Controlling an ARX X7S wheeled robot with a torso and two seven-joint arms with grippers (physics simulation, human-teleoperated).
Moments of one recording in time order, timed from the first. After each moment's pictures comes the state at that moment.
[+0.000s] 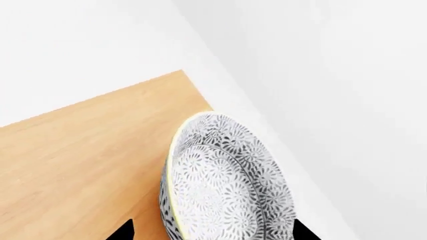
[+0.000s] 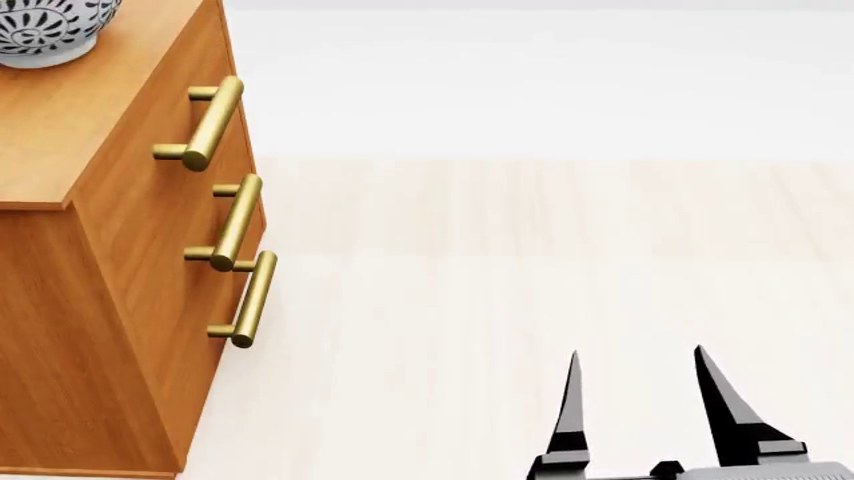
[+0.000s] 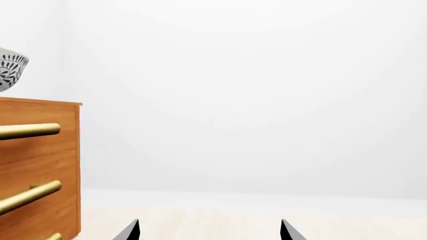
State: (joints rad) left arm -1.96 -0.25 -0.84 -1.31 0.02 -0.76 -0.58; right arm 0.18 0.48 -0.34 0.06 0.45 -0.36 0.19
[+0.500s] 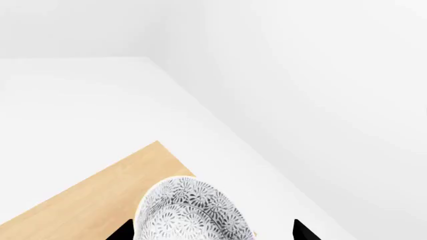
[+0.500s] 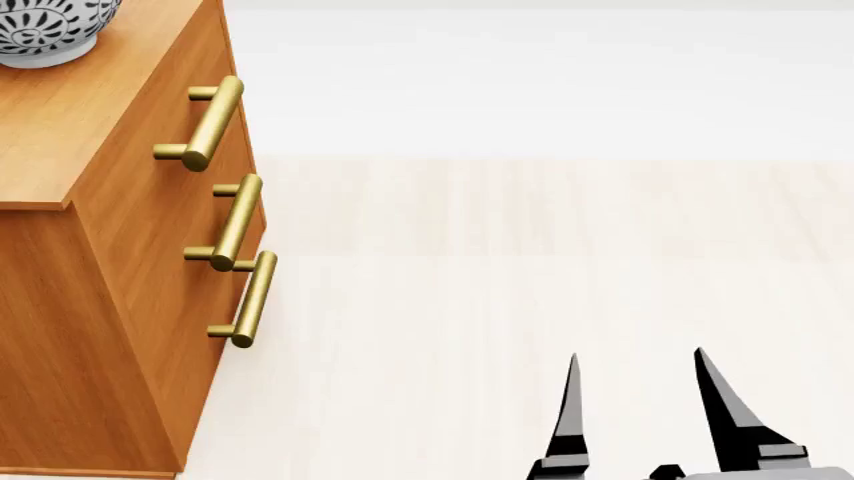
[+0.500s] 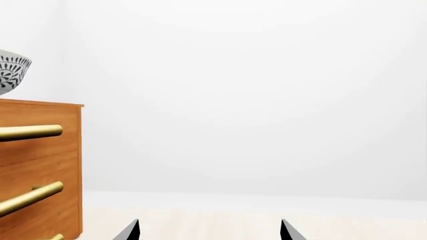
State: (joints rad) left arm -2.11 -0.18 -0.63 -1.31 0.06 -0.75 -0.55; right arm 0.17 0.48 -0.34 0.05 0.44 -0.37 0.20
